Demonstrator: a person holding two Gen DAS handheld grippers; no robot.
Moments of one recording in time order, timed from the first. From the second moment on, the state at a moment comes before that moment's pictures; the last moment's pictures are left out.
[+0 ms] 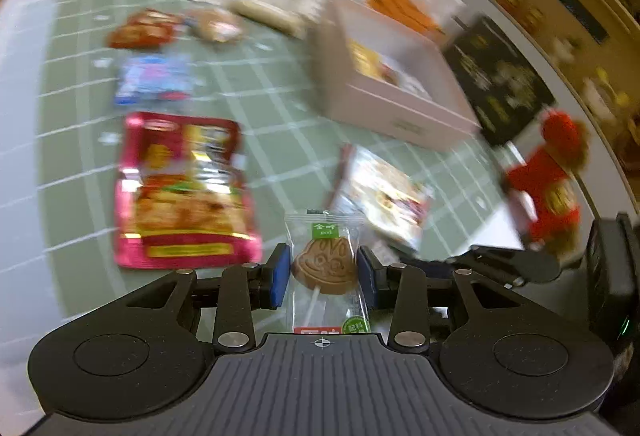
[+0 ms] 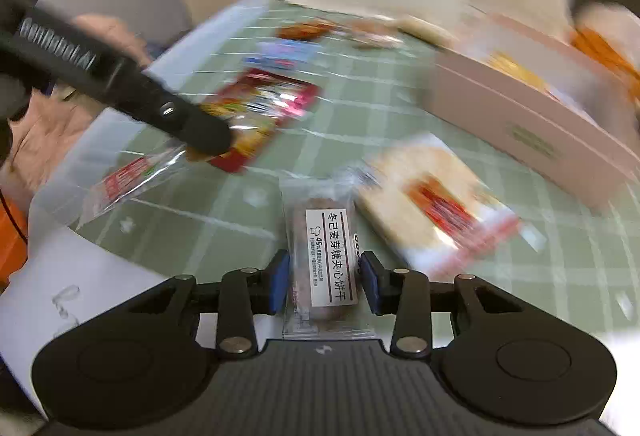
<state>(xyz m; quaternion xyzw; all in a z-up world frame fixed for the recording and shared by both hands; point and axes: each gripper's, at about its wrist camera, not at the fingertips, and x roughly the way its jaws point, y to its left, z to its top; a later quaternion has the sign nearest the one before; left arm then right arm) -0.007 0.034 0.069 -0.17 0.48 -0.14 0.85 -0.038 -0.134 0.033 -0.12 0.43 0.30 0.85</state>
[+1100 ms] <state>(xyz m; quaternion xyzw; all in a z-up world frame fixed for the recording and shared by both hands) 0.078 0.021 0.114 -0.23 0.36 -0.17 0.89 0.055 -0.228 0.123 0.03 0.34 0.12 0.93</state>
